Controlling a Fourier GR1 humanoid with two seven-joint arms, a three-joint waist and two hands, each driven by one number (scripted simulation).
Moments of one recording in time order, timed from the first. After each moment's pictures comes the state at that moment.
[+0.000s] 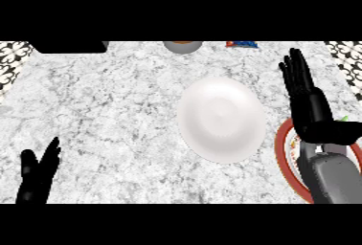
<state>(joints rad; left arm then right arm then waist) 0.08 0.55 -0.28 -1.29 0.42 0.40 0.08 -0.30 -0.24 0.08 -1.54 -0.13 -0.17 -0.11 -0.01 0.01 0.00</state>
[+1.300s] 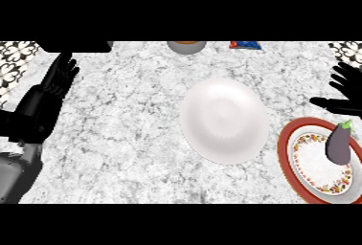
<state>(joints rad) -0.30 0.57 -0.22 -1.57 0.34 0.23 0.02 -0.46 -0.56 -0.17 -0.93 -0.28 0.08 0.15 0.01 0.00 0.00</state>
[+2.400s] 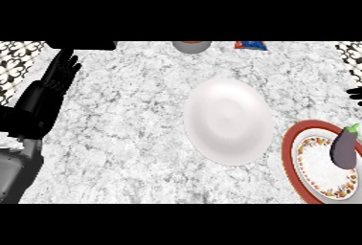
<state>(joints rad) -0.32 0.54 -0.18 -1.55 0.33 0.17 0.03 -0.74 -0.85 0.12 -0.54 -0.06 0.88 0.49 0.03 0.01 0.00</state>
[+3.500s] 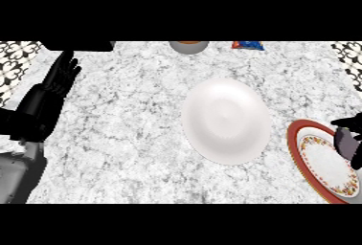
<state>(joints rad) -0.29 0.46 -0.11 -1.57 0.23 0.12 0.06 -0.73 -0.73 0.22 -0.28 0.29 0.84 0.23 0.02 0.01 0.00</state>
